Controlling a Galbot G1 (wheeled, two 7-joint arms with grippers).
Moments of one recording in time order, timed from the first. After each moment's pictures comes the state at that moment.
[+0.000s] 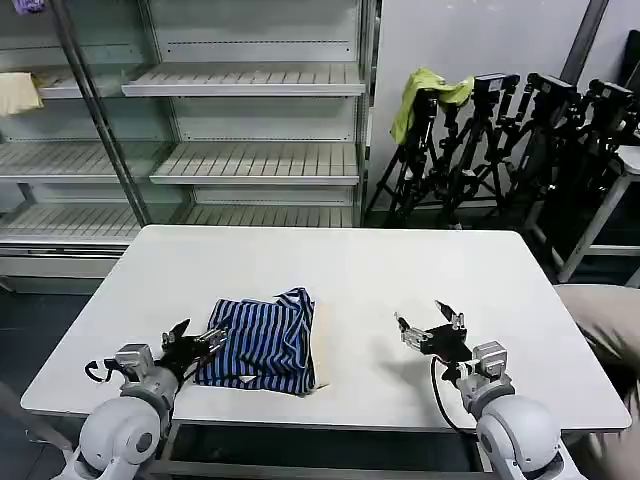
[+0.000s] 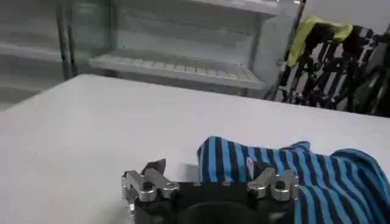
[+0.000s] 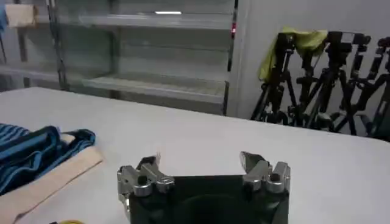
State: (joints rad) left arm 1.24 -1.02 -0.45 -2.02 -0.83 0.51 -0.30; right arm -1.22 1.13 0.45 2.08 0.36 -0.51 -0.01
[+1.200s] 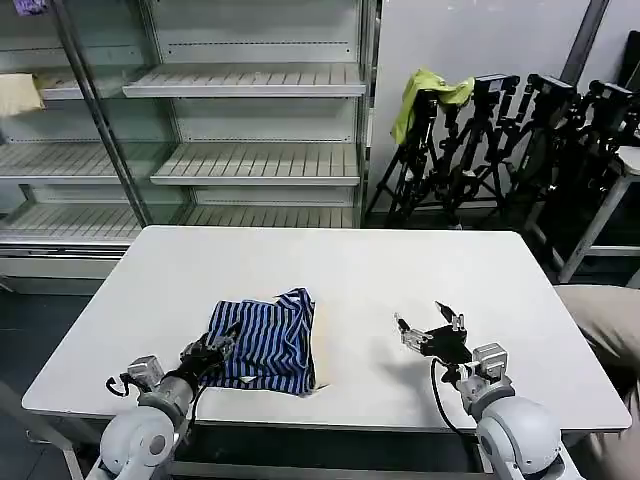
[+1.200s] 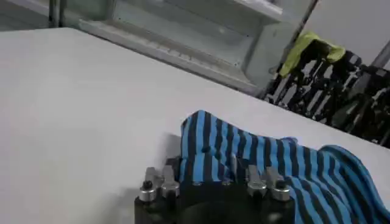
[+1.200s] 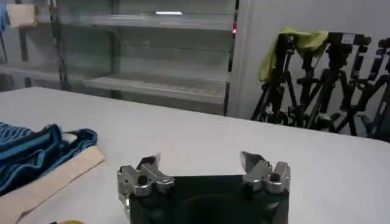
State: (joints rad) left arm 1.25 -1.07 -0.41 -1.93 -0.92 0.43 -0.26; right arm -1.23 1.13 0.44 2.08 0.35 -0.51 -0.01
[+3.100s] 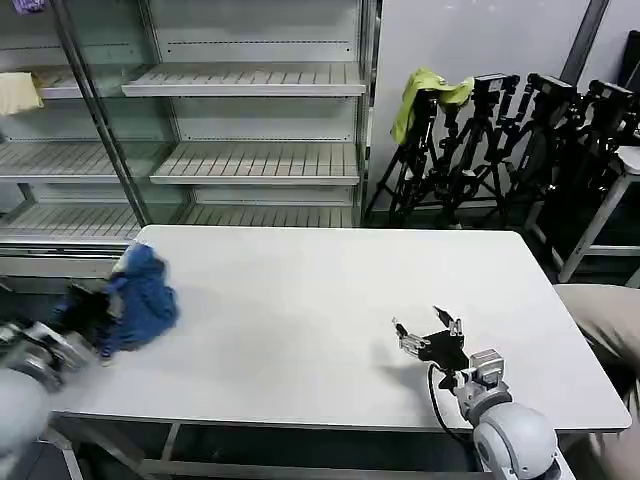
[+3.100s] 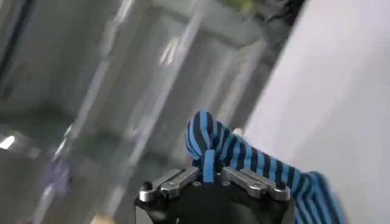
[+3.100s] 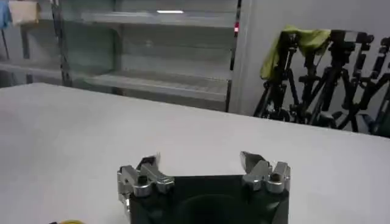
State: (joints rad) left arm 1.44 -0.65 -0.72 -2.15 0.22 0.36 0.19; right arm -1.25 1.15 0.44 2.07 0.32 -0.48 -0.02
